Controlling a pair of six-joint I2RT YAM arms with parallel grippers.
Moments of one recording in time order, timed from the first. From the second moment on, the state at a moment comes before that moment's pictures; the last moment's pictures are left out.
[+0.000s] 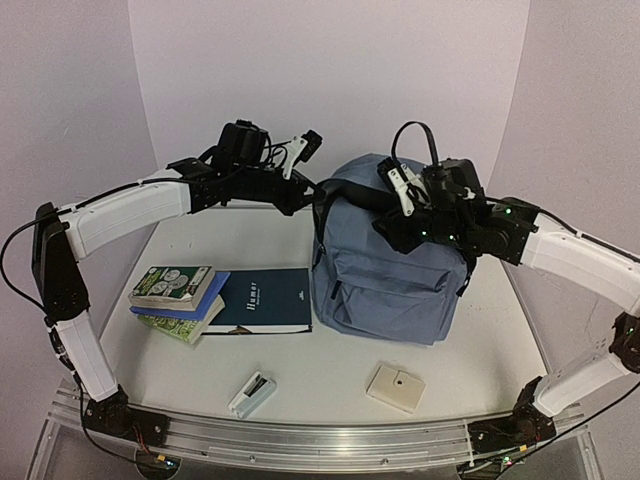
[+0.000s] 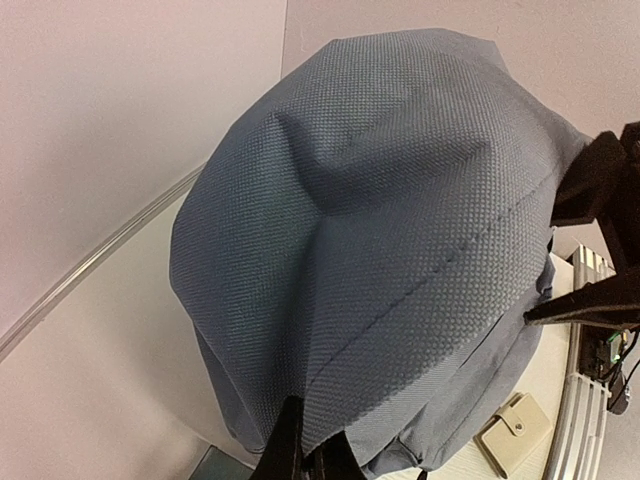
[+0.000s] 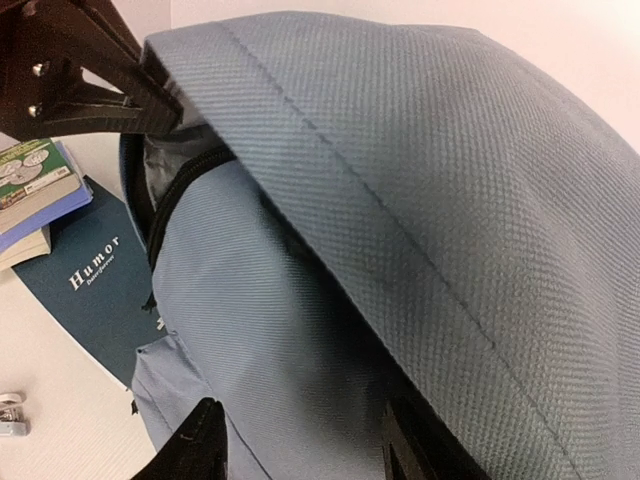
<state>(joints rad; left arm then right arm) -0.75 1.77 1.67 -0.30 0.35 0.02 0.84 1.39 1.30 -0.42 0.30 -0.06</state>
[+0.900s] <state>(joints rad) -0.75 1.77 1.67 -0.31 0.30 -0.01 0.78 1.50 1.33 -0.43 0.03 -0.05</state>
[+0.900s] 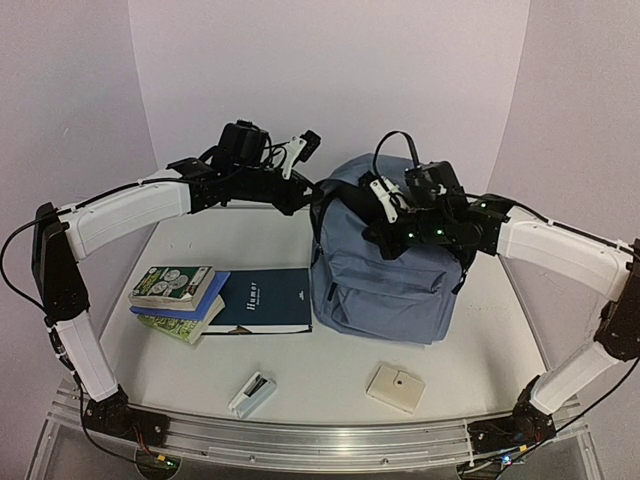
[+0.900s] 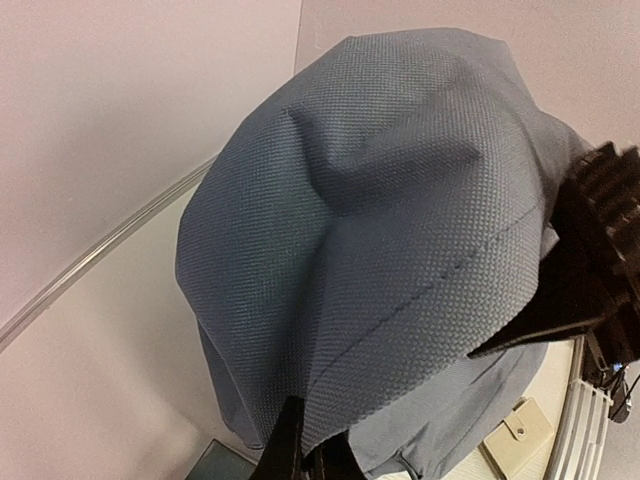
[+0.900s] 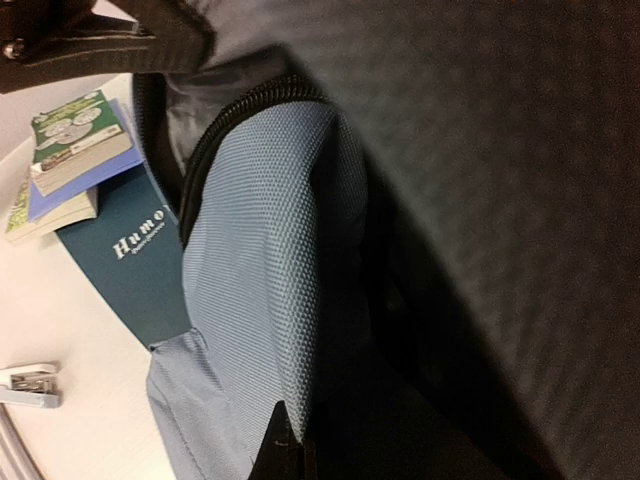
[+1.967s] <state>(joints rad) -0.75 1.81 1.68 -0.36 0.16 -0.15 1.26 1.34 1.06 -0.37 0.19 0.38</state>
